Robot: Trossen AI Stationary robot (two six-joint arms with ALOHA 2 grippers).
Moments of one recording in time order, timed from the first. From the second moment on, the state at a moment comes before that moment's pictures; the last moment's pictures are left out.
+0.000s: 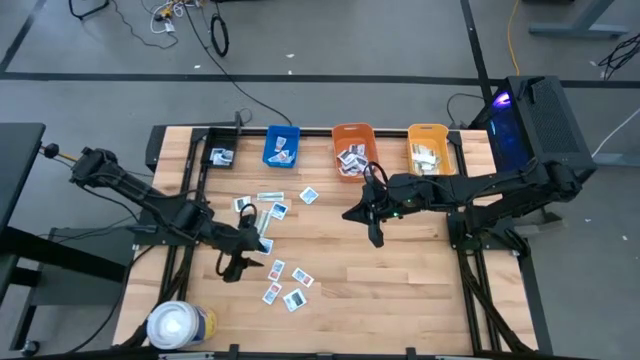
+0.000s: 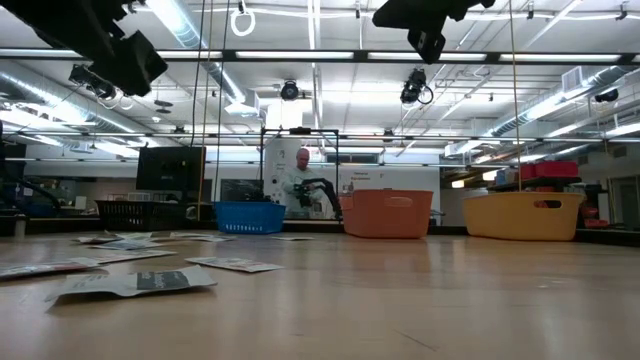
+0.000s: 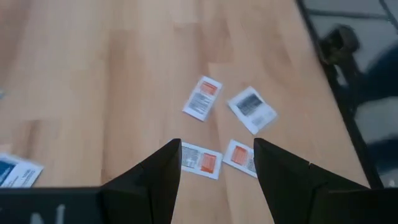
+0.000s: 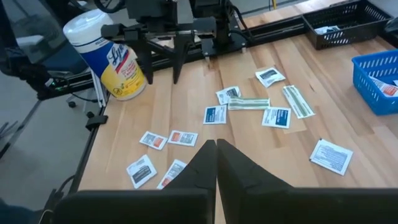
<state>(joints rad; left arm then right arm) -0.45 1.05 0.68 -0.37 -0.13 -0.35 0.10 1.26 0.98 -0.16 -0.02 0.28</state>
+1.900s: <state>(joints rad) 0.10 1.34 0.69 -0.41 0.11 -0.65 0.10 1.26 0.98 -0.15 0.07 0.28</state>
